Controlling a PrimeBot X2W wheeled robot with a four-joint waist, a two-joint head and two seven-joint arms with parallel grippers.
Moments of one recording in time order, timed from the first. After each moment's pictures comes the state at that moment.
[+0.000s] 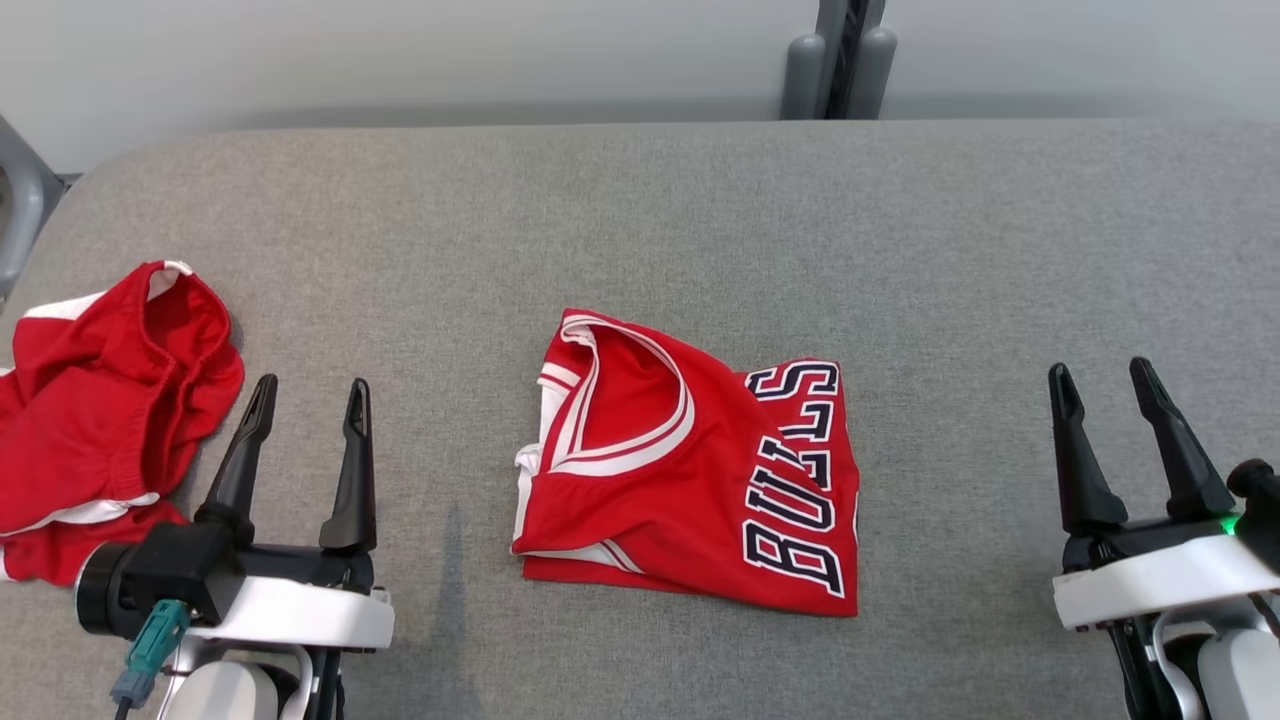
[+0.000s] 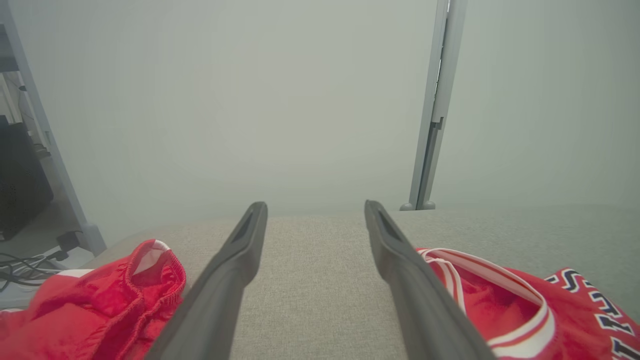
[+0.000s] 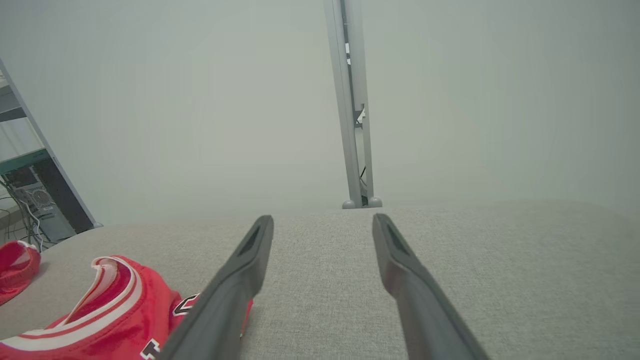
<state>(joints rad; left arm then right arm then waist) -0.10 0.09 -0.02 0.08 -0.17 -0.04 -0.26 -0.14 -0.14 0.03 0.10 0.32 0.13 -0.20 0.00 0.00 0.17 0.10</state>
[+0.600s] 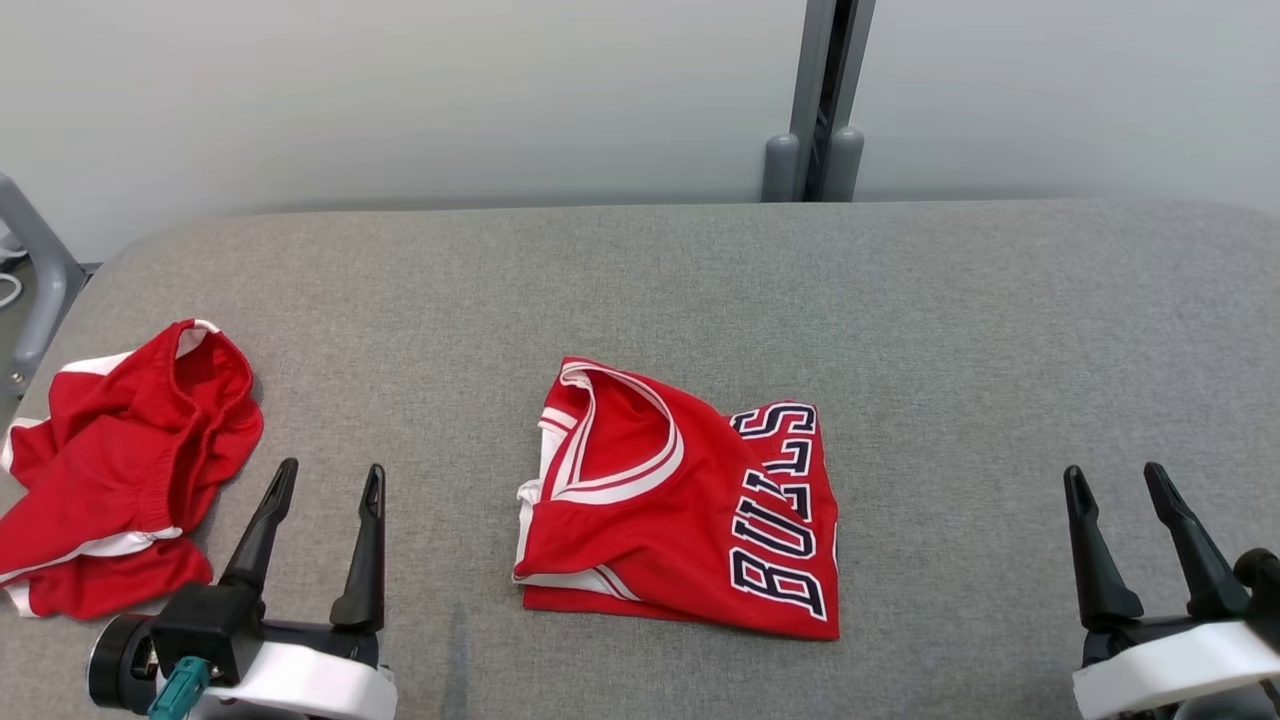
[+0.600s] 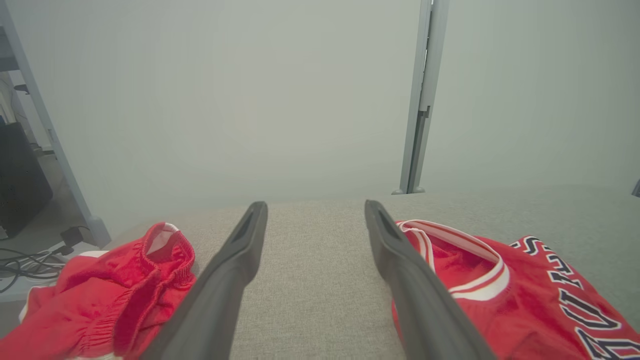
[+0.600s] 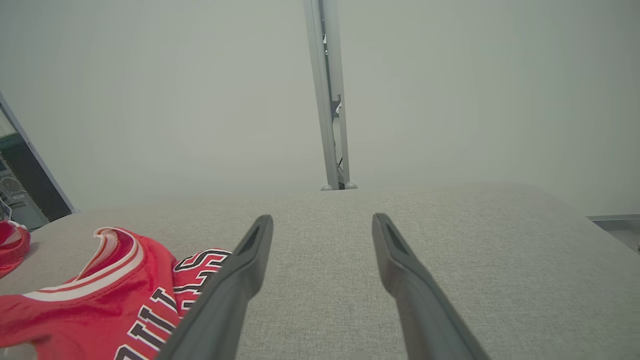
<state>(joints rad) 0.01 0.12 -0.05 0.07 -0.17 -0.03 -0.21 0.03 -0.11 -0.04 0.04 0.27 0.13 -0.13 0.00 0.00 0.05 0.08</state>
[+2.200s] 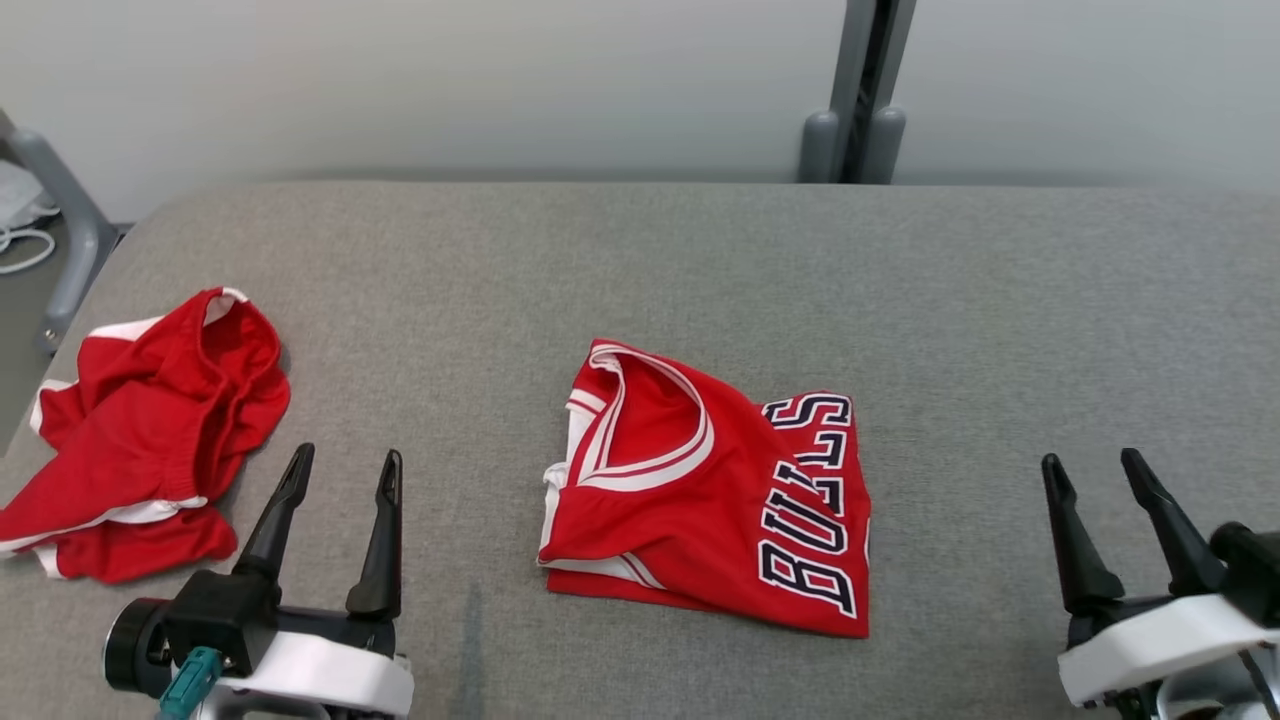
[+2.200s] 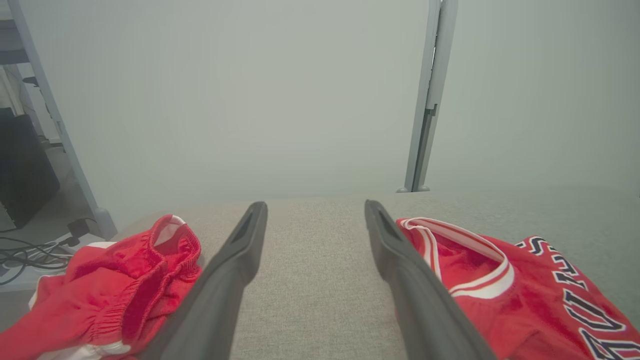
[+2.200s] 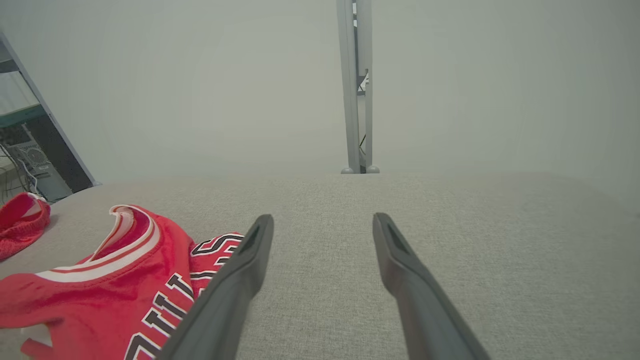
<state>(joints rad) 0.02 0.13 -0.09 0.03 -0.19 -0.01 -0.20 0.02 -0.12 -0.03 0.02 0.26 0.13 -0.08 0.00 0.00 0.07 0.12</state>
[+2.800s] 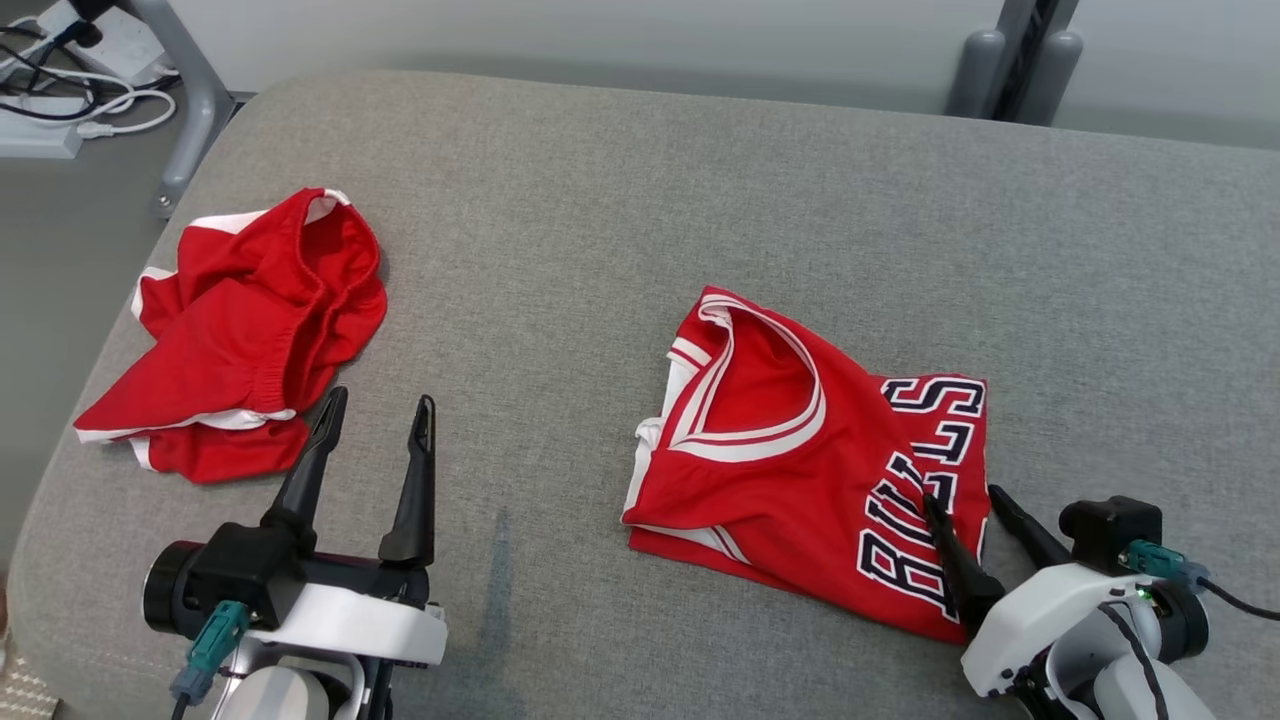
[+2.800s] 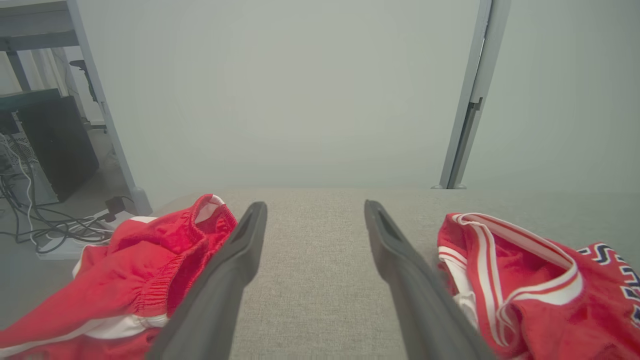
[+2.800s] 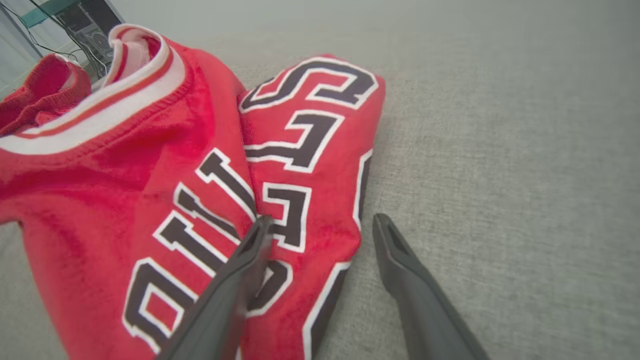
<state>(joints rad) -0.10 0.09 -0.13 0.09 -0.21 -0.02 -0.26 -0.21 -0.15 0.23 0.45 0.40 0.13 -0.06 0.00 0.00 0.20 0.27</state>
